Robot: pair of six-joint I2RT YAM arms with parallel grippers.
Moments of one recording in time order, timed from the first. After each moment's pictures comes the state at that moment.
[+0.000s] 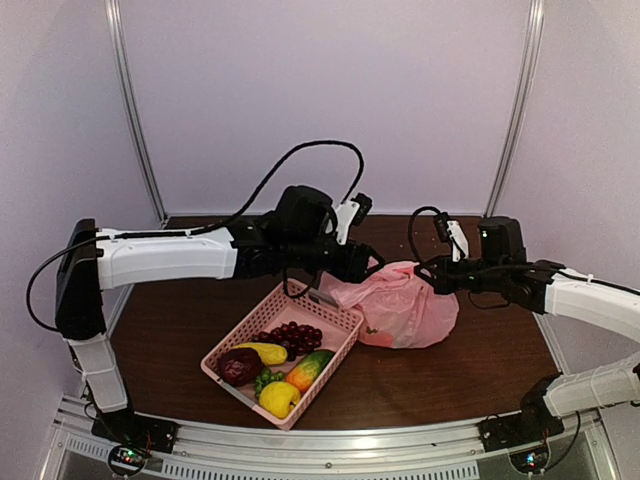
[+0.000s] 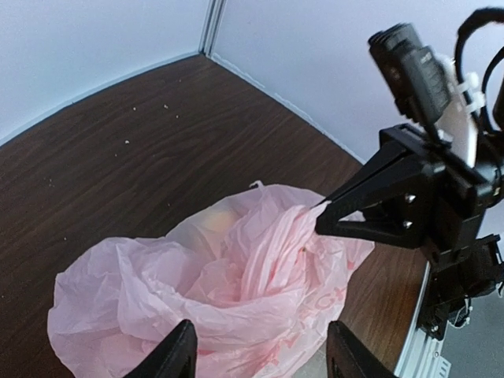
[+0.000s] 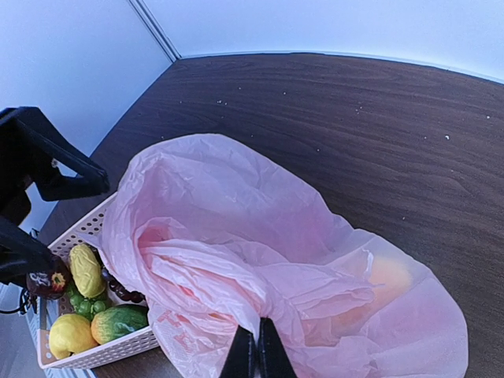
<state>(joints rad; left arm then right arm) -1.01 1.84 1.49 -0.09 0.12 -0.30 0.50 1.13 0.71 -0.07 -0.27 0.30</state>
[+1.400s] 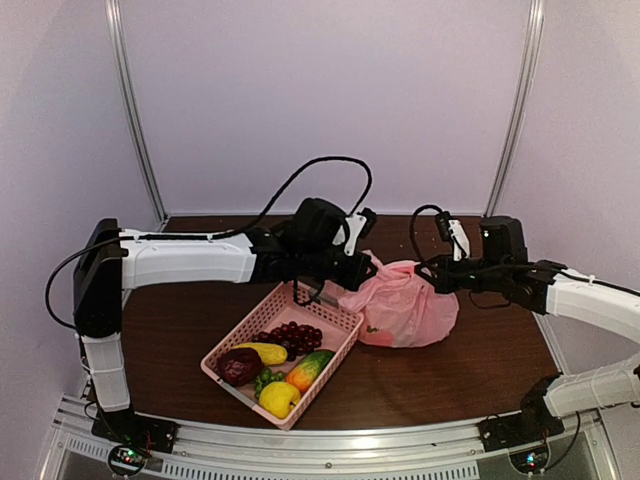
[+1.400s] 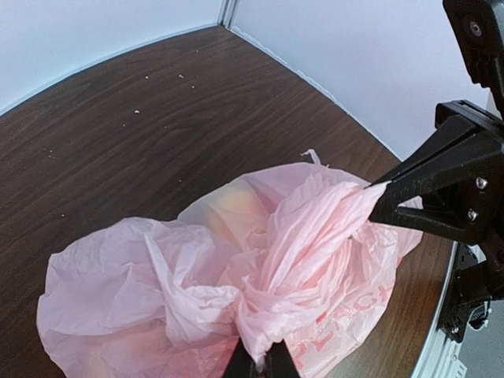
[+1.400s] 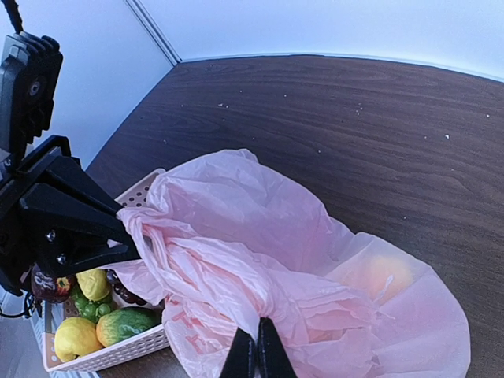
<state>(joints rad) -1.02 1.94 1.53 -0.14 0.07 -0.33 0.50 1.13 0.71 -0.07 -0.28 0.31</state>
